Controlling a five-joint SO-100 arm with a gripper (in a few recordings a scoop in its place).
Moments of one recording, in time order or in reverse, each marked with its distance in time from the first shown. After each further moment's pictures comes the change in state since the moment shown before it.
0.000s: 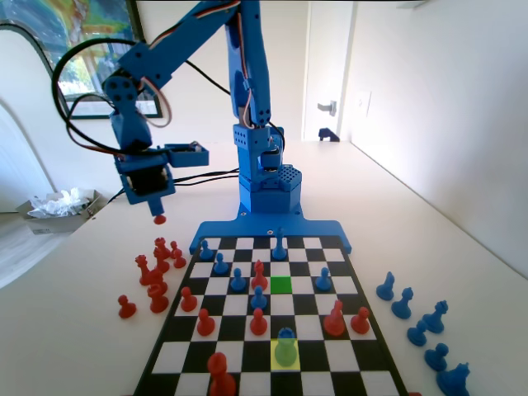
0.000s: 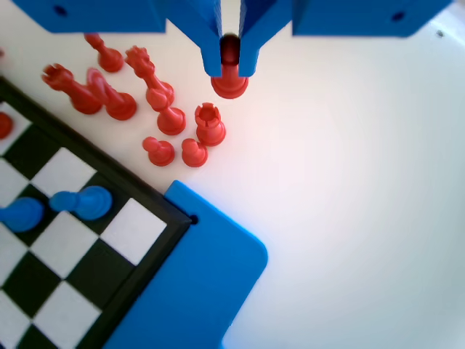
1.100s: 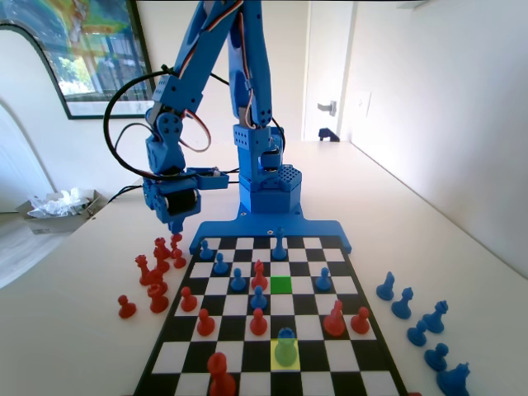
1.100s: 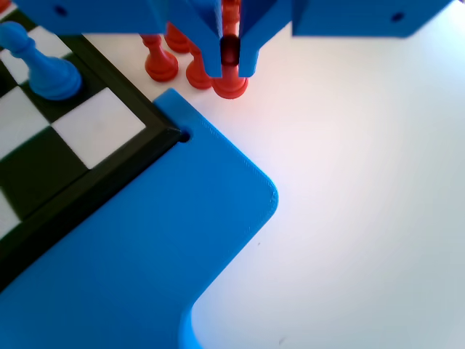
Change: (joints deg) arm -2.0 4.1 26.8 -29.1 -7.4
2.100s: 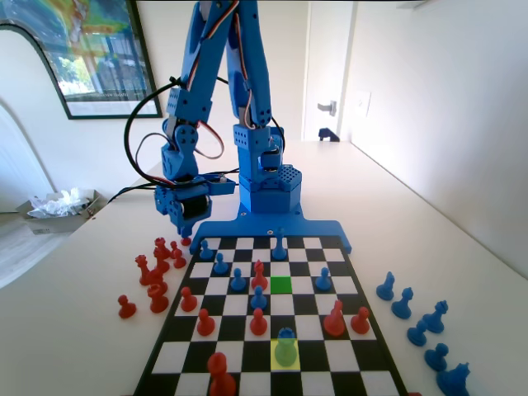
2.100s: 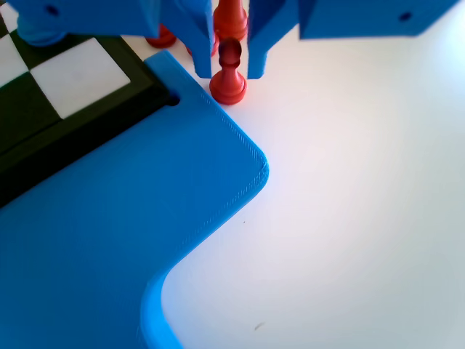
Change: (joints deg) arm 1.1 -2.1 4.0 -5.7 -6.2
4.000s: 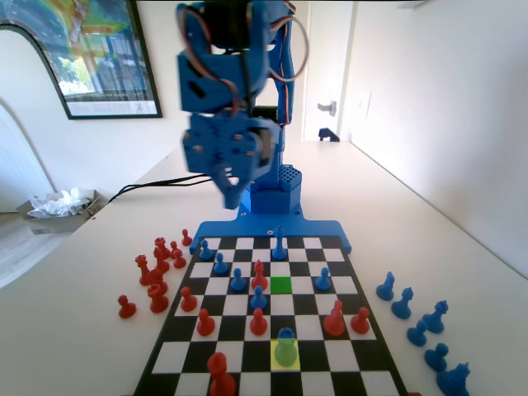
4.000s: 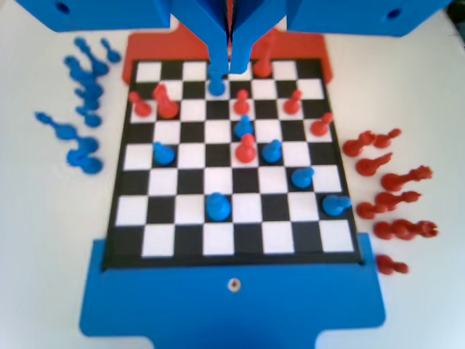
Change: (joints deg) arm -54.9 25.4 -31.3 56.9 16.0
